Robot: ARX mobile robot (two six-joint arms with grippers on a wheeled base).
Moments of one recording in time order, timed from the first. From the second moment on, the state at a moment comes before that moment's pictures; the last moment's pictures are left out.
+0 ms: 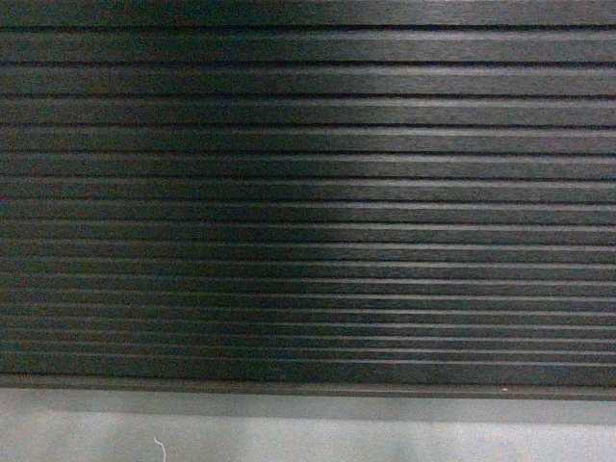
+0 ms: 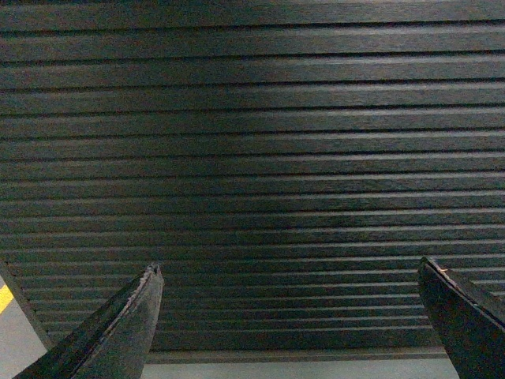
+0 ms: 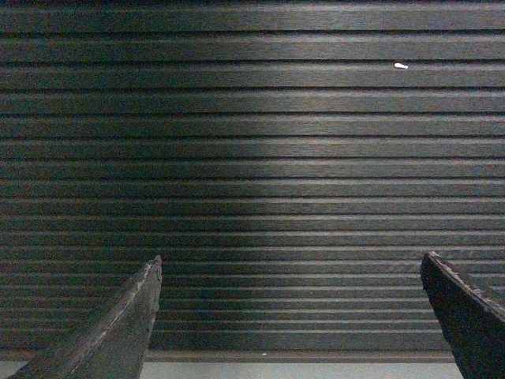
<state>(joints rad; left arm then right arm) 0.00 0.01 0.01 0.00 0.00 0.00 0.00 0.01 0.01 0.00 0.00 0.00</state>
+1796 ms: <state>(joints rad) 0.00 0.01 0.01 0.00 0.00 0.00 0.00 0.01 0.01 0.00 0.00 0.00</state>
